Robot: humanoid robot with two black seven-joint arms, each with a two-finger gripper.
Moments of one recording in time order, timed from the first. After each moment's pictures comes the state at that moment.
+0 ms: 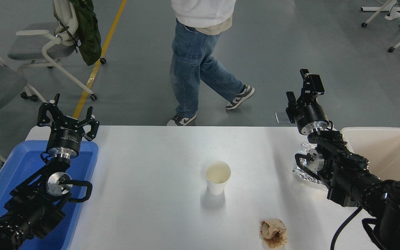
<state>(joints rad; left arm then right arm) -0.62 0.21 -0.90 -0.40 -0.07 -0.54 -0.55 0.86 -0.06 0.24 0.24 0.00 0.08 0.71</state>
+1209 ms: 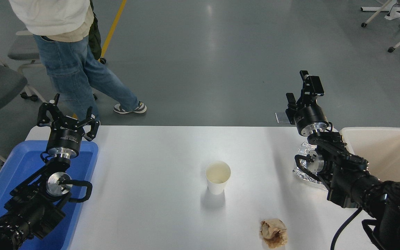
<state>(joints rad) -0.62 0.21 -0.90 -0.40 -0.07 -0.54 -0.55 0.85 -0.06 0.23 0.24 0.00 0.08 0.71</state>
